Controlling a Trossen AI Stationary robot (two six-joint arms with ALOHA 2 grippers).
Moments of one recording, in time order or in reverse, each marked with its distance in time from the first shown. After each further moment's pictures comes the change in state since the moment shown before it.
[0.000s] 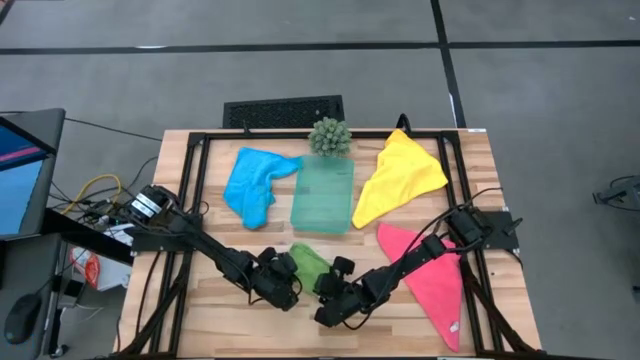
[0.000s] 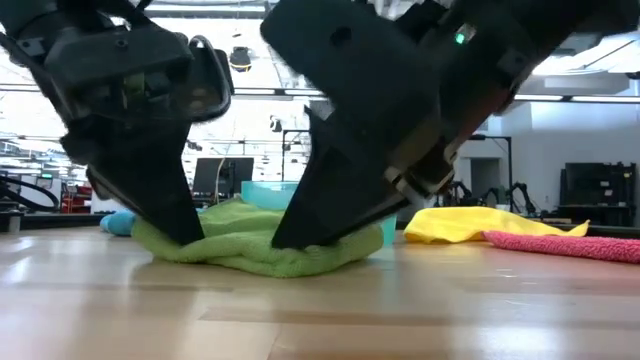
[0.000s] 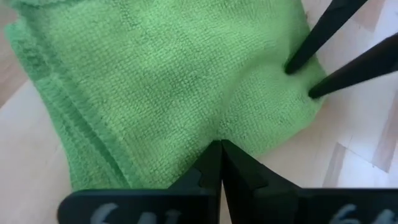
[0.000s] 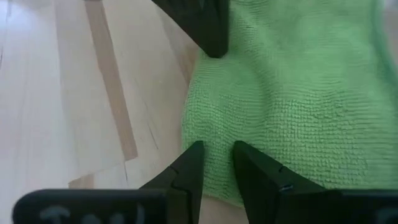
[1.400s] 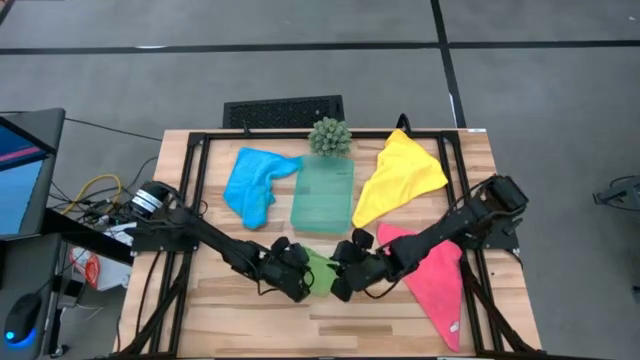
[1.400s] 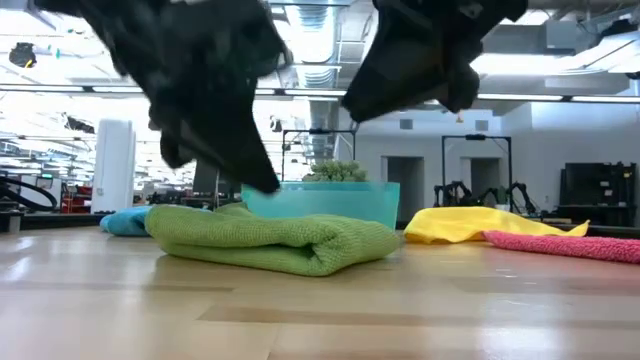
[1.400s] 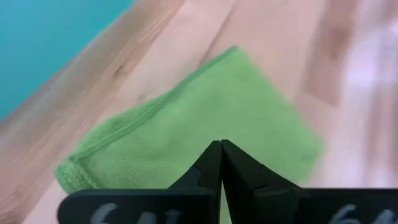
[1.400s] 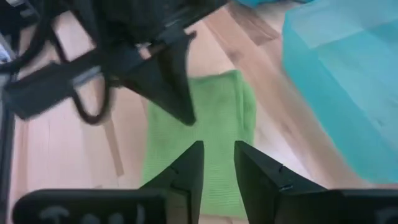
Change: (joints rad) left arm 0.079 -0.028 0.062 0.057 -0.028 0.195; right arm -0.083 -0.411 -0.225 -0.071 -0.042 -0.008
